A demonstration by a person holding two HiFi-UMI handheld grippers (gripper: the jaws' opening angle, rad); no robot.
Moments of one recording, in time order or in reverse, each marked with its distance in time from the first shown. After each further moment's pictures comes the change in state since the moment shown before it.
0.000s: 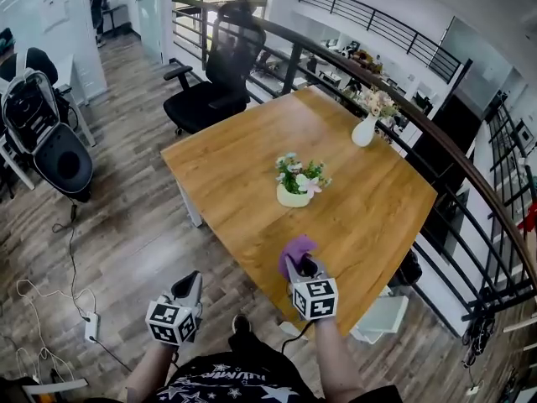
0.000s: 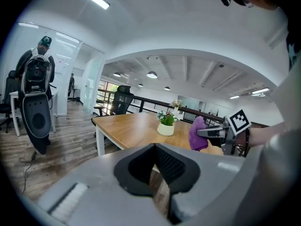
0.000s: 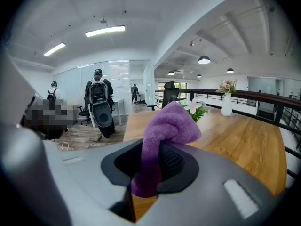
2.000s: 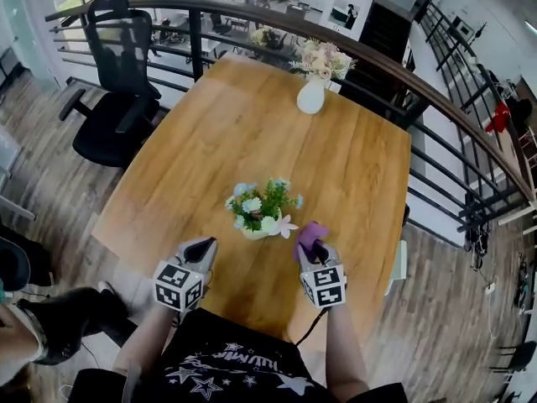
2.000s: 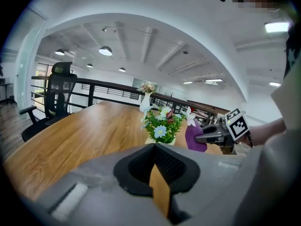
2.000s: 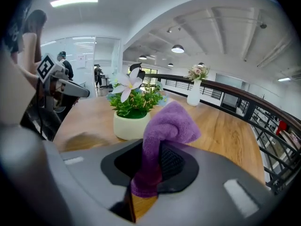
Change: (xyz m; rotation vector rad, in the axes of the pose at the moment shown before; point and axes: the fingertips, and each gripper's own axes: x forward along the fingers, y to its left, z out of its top) left arm 0.336 -0.006 0.113 0.256 0.231 -0.590; right arm 0.102 -0.177 0.005 0.078 0.195 -0.418
